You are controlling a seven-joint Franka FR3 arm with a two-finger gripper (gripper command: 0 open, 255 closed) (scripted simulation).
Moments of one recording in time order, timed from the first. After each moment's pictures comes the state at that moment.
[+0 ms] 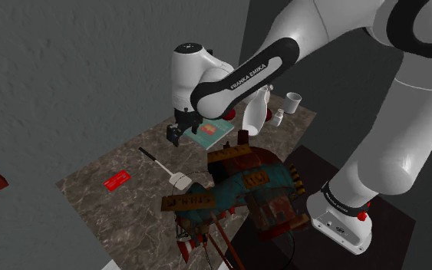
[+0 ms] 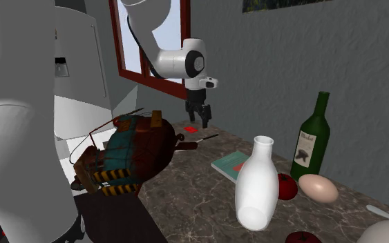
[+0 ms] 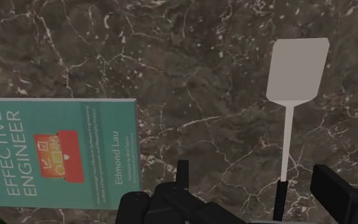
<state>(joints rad) 0.15 0.23 0.41 -2.14 -0.19 2.40 0.53</state>
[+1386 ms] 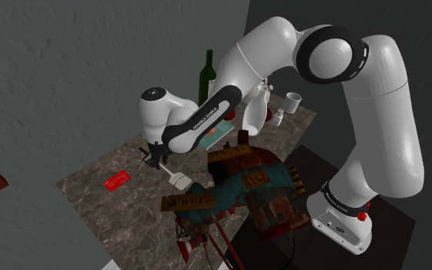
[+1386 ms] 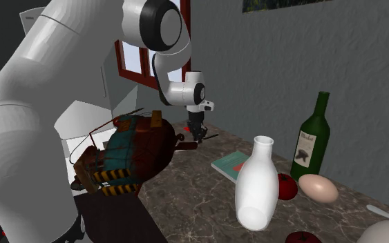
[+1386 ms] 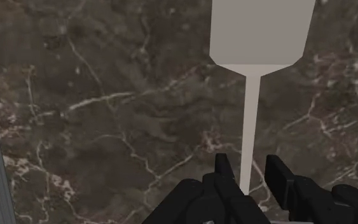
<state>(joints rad) 0.33 0.69 0.32 -1.79 -0.38 2.48 0.69</state>
